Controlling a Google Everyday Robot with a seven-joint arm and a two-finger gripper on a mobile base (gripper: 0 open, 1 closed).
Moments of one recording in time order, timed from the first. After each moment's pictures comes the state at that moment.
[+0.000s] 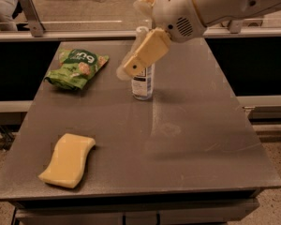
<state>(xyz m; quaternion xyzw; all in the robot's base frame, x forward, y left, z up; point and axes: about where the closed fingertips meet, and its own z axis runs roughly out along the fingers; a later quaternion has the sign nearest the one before) 0.516 0.014 1.030 -0.61 0.63 0.20 0.44</state>
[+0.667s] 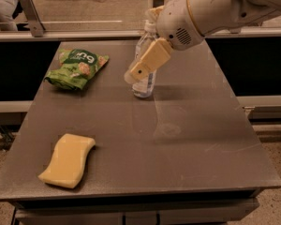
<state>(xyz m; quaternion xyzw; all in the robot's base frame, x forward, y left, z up) 0.546 0.002 0.992 -0.59 0.66 0.19 0.41</state>
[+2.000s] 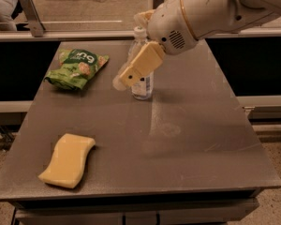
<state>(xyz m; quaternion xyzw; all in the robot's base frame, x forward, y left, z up) 0.514 0.025 0.994 -0.60 0.65 0.24 0.40</state>
